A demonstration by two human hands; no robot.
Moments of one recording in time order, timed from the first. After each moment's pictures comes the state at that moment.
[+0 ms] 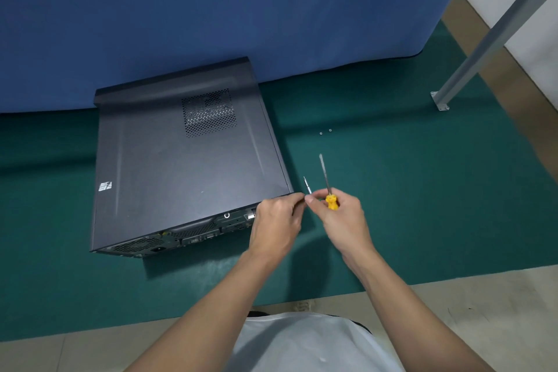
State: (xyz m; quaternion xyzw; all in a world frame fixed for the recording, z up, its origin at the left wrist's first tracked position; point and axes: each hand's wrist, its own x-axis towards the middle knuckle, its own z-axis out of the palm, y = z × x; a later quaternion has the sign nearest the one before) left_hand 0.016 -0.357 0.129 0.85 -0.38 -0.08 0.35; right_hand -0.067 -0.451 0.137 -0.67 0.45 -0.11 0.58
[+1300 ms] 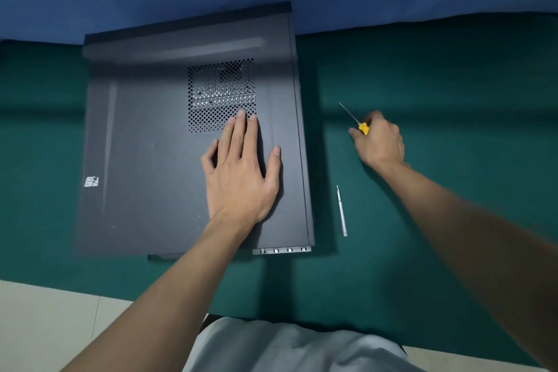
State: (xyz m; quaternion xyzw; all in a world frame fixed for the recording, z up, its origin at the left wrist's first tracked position) left_hand 0.142 -0.384 0.102 0.98 -0.20 -0.02 0.07; right_hand 0.108 -0.622 0.015 -0.86 0.42 0.07 0.29
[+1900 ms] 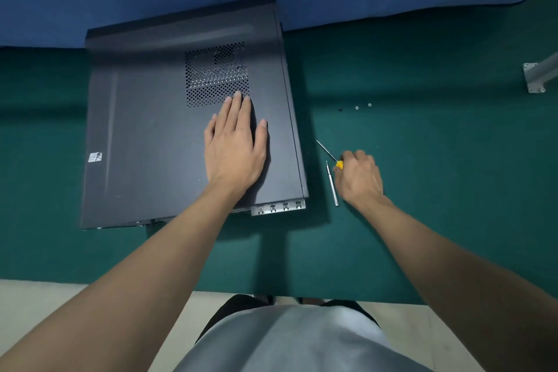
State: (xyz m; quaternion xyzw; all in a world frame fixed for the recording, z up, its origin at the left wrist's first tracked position) left_hand 0.137 -0.371 0.105 0.96 -0.23 -0.03 0.13; right_hand 0.010 -0.543 0.022 -0.92 0.33 0.11 0.19
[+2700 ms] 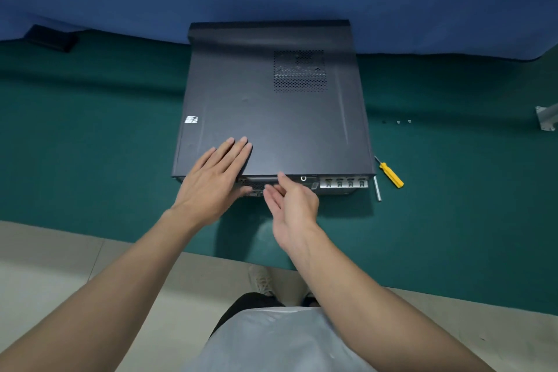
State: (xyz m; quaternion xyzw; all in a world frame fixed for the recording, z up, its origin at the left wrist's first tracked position) left_hand 0.124 -0.152 0.114 0.92 -0.40 -0.06 0.02; right_hand 0.040 -0.283 0.130 -0.22 0.53 -0.07 0.82
